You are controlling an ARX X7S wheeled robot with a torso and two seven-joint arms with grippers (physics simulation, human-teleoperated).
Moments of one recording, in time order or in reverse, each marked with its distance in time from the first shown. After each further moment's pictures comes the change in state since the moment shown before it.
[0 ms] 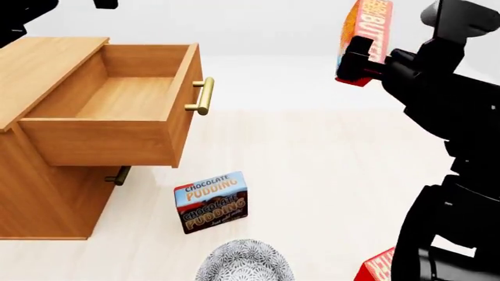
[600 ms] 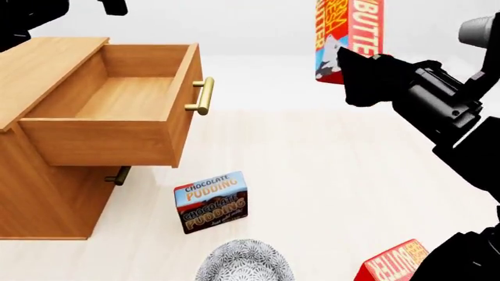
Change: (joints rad) left arm 0.009 -0.010 -0.004 0.009 -0.058 -0.019 0.108; right arm -0.208 0.057 0.179 -0.407 0.284 0.107 -0.266
